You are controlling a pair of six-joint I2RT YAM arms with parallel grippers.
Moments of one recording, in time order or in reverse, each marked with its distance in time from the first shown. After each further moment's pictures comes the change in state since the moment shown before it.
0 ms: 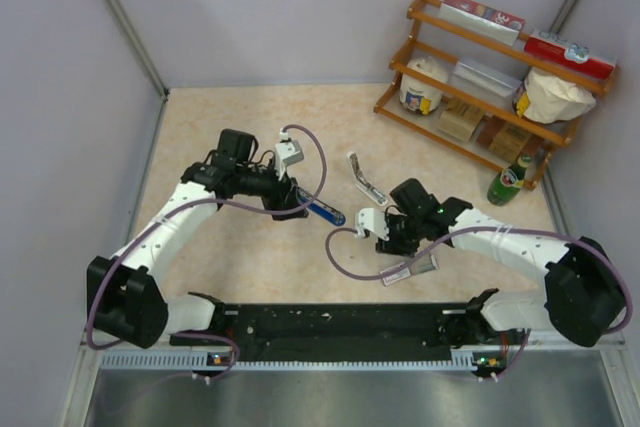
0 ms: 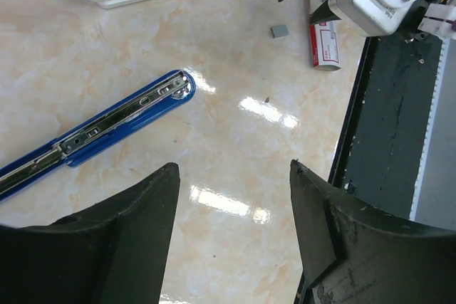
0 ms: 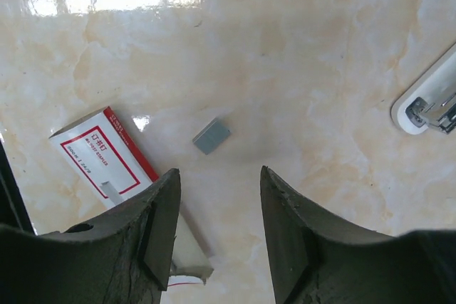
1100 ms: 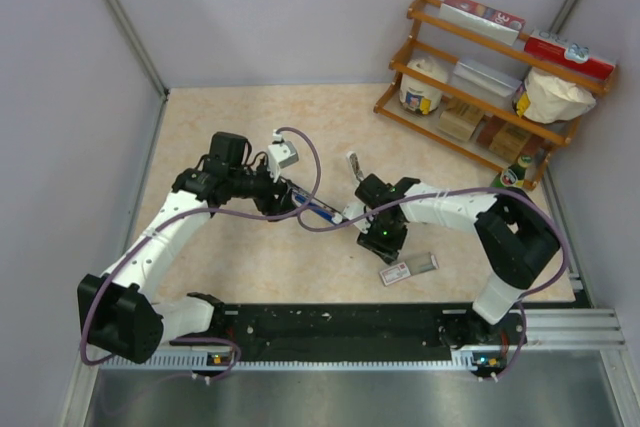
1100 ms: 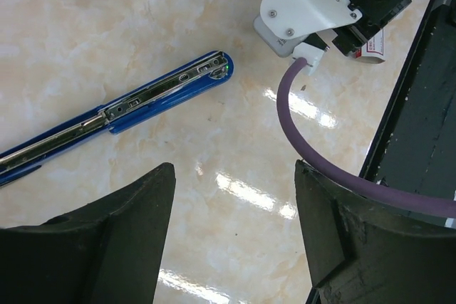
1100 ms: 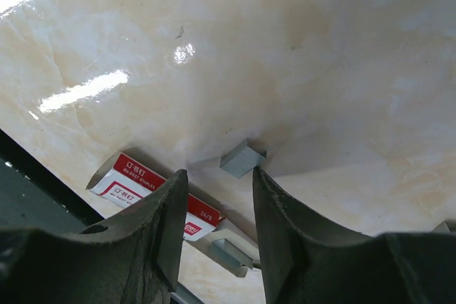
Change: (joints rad) left arm 0.010 -0.087 -0.020 -0.019 -0.150 0.007; right arm 0.067 0.415 0.288 -0.263 0.107 0.423
